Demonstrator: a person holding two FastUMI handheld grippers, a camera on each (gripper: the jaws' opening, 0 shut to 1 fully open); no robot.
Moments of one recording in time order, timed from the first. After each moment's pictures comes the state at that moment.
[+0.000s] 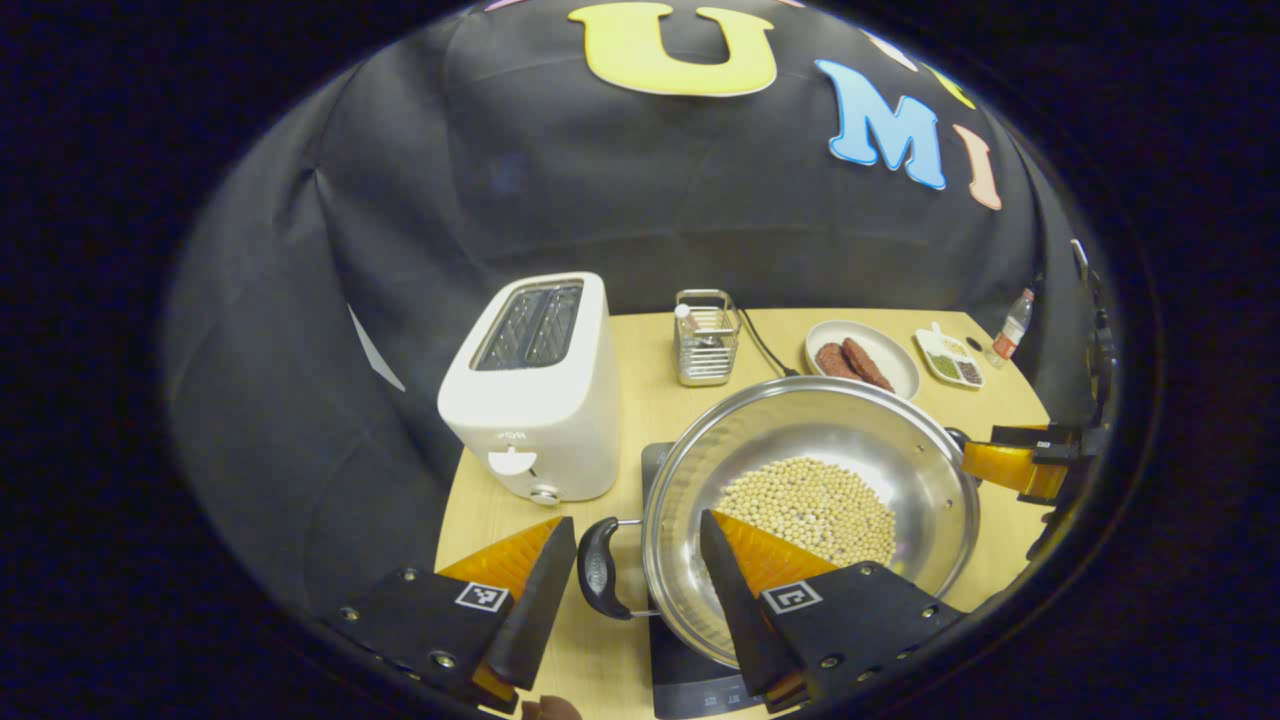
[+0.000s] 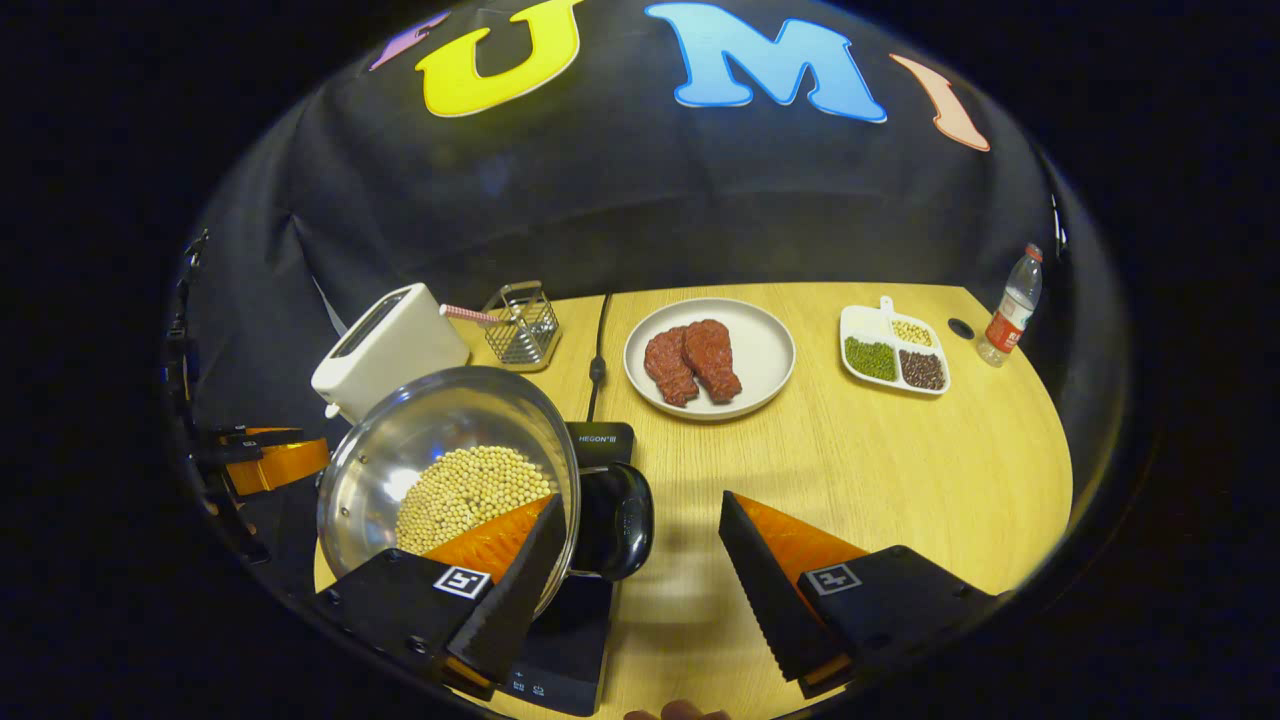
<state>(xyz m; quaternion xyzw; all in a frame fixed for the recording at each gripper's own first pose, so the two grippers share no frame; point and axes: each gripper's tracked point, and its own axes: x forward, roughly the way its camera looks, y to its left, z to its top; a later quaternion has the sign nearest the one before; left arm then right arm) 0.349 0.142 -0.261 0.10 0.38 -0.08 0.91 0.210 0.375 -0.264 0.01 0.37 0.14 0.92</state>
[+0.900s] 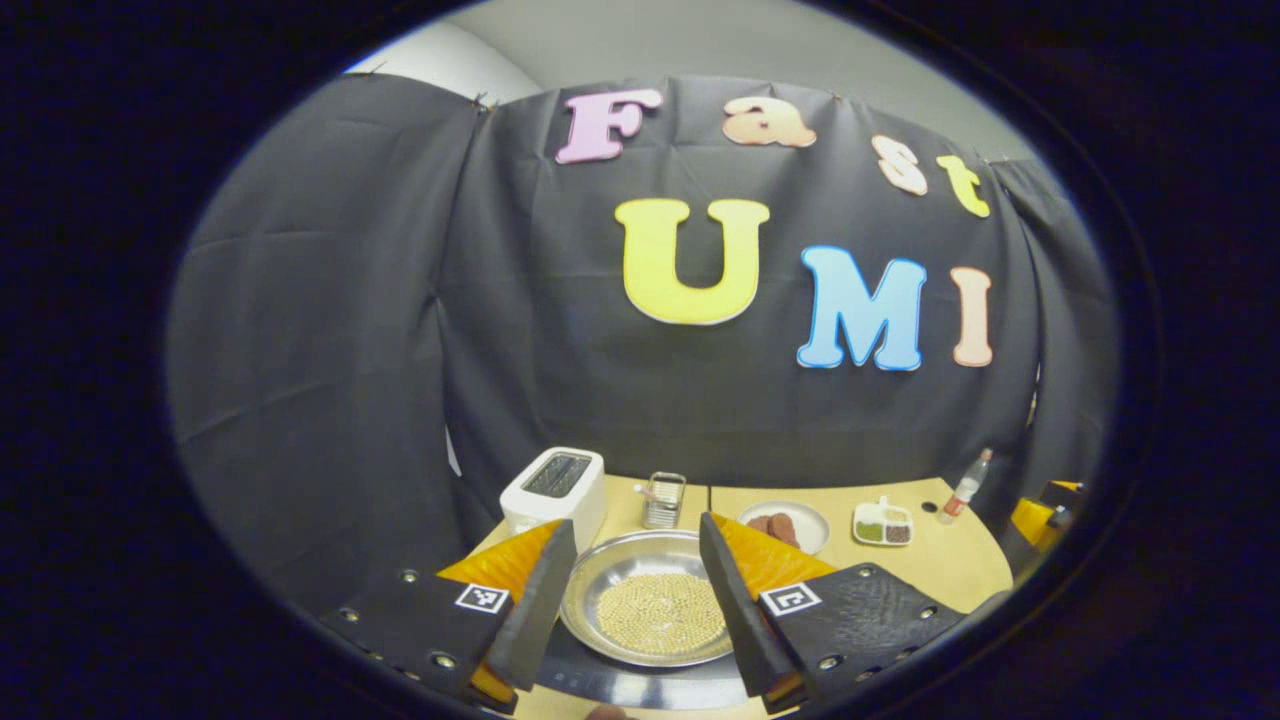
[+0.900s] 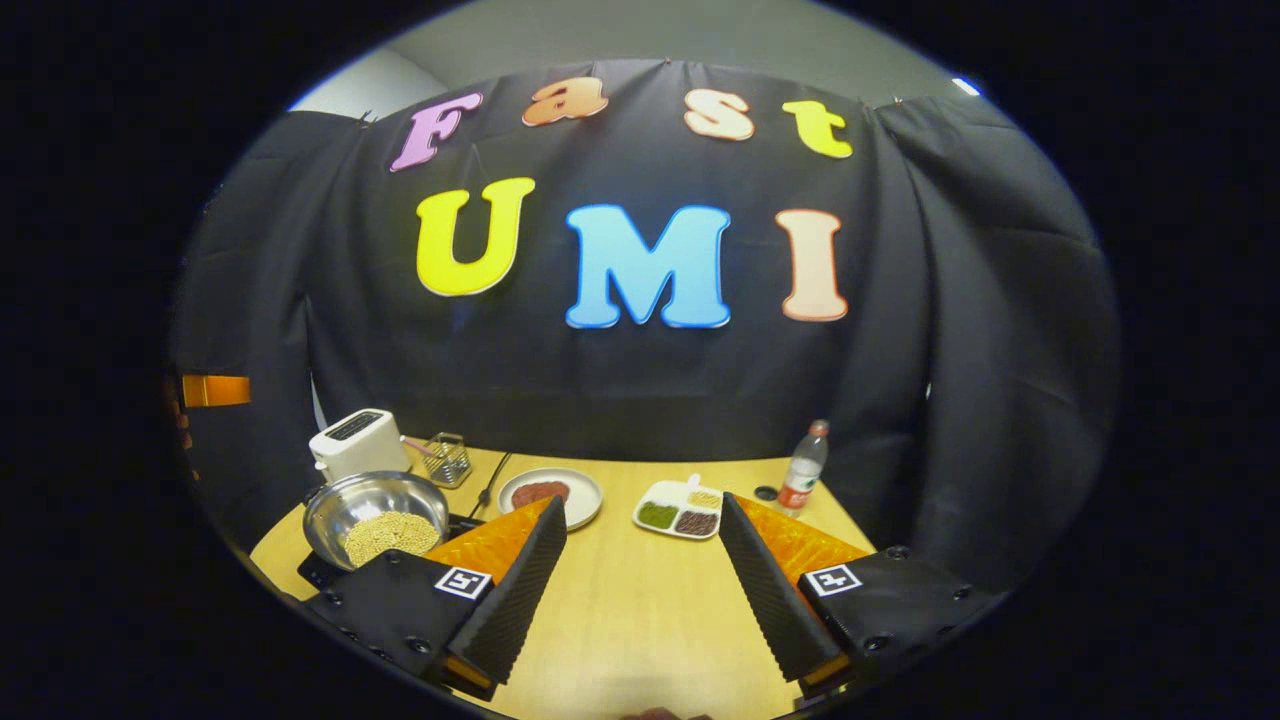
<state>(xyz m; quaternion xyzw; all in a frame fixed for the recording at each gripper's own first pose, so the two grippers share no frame) 0.212 0.015 -0.024 0.02 0.13 0.03 0.99 0.135 0.133 -0.052 -0.05 0.10 0.06 0.99</state>
